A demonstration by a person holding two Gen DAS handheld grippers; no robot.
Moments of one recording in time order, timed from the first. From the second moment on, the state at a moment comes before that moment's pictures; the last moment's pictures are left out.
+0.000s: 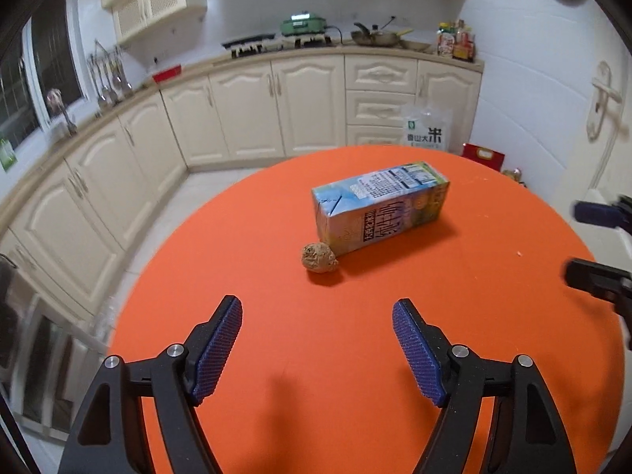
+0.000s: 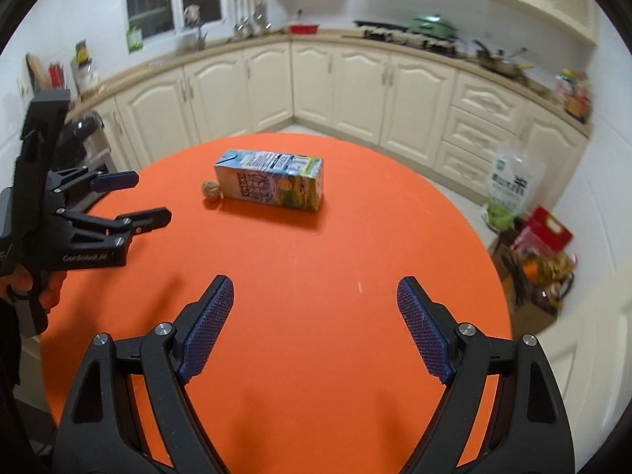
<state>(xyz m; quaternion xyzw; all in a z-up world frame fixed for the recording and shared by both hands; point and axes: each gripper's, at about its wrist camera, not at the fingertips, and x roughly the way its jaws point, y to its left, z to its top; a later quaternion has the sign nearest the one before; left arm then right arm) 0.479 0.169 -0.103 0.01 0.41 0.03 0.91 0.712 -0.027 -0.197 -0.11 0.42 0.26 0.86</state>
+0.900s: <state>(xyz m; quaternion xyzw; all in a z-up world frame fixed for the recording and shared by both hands) 0.571 0.233 -0.130 0.02 0.42 0.01 0.91 0.838 0.047 -0.256 -0.12 0.42 0.39 0.81</state>
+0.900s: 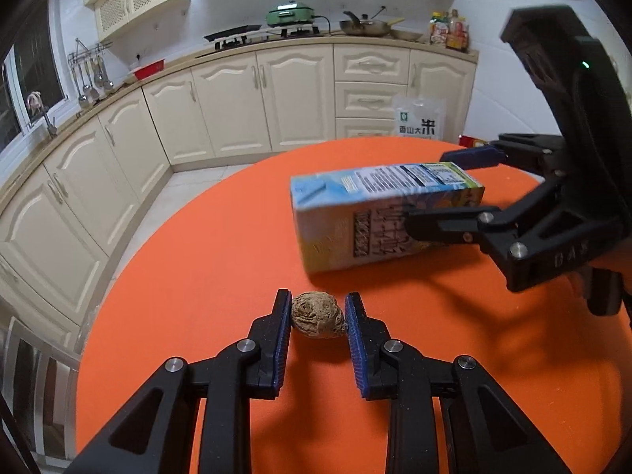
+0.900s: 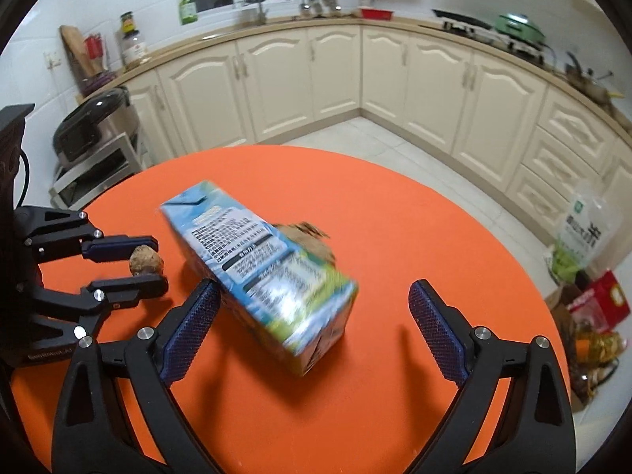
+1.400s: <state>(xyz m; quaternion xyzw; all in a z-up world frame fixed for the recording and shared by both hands) 0.561 0.219 -0.119 0.00 0.42 0.03 0.91 0.807 0.063 -0.264 -0.12 0.45 0.40 0.79</state>
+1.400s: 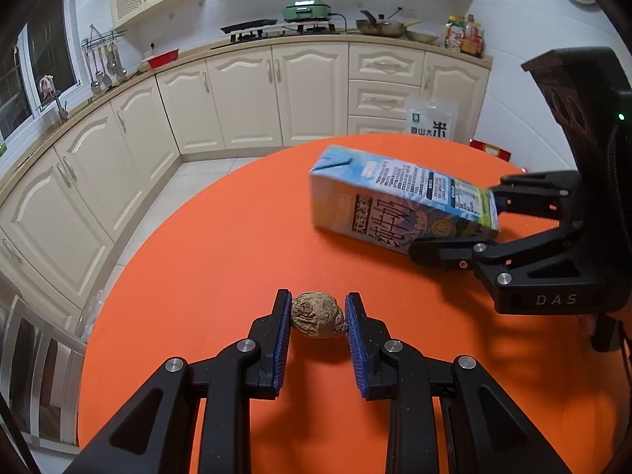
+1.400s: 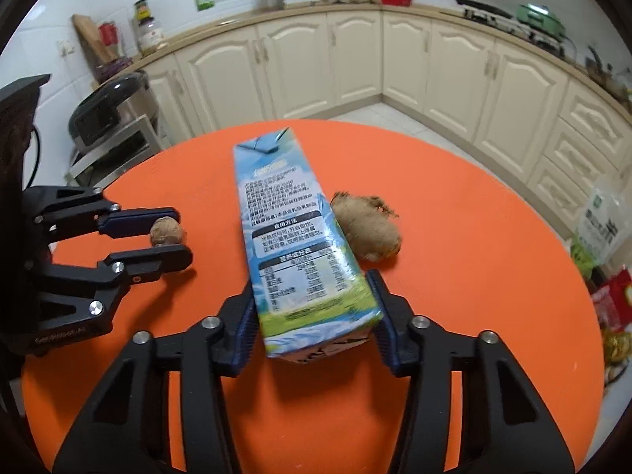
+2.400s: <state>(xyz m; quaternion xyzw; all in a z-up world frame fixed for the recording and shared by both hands) 0.356 0.023 -0.043 0.05 0.37 -0.13 0.92 0.528 -0.142 -0.148 -0.01 0.37 0.26 0.89</state>
